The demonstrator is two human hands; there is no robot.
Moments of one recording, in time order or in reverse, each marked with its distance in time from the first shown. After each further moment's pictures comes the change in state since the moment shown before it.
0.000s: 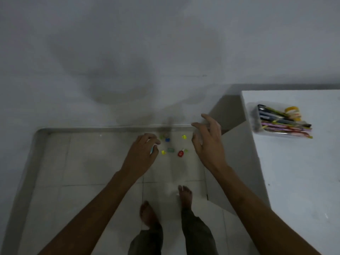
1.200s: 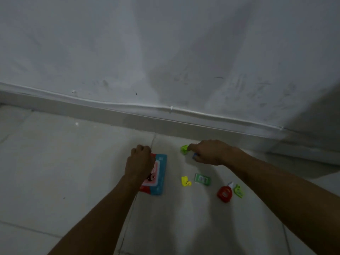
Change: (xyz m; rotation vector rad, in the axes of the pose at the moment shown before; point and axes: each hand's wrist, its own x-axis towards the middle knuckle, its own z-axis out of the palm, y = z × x) left_hand 0.073 -0.443 0.465 0.171 0.072 -0.498; right_hand 0.047 0.324 0.553 -0.640 -0.842 -0.465
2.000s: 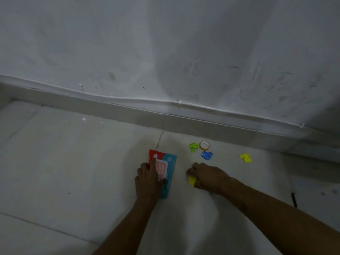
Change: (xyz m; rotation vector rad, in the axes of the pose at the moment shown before) left_hand -0.039 -0.018 0.074 -0.074 -0.015 -0.188; right_hand 0.009 -0.038 0.101 0.093 -0.030 -0.138
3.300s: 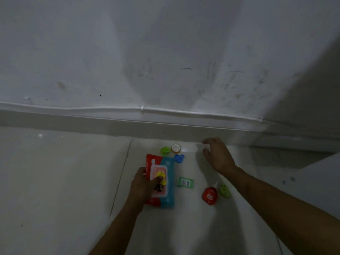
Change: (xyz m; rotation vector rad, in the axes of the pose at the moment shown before) left_hand 0.010 0.063 0.018 -0.838 -0.230 -0.146; right_hand -0.051 0.096 -0.022 0.509 0.620 0.534
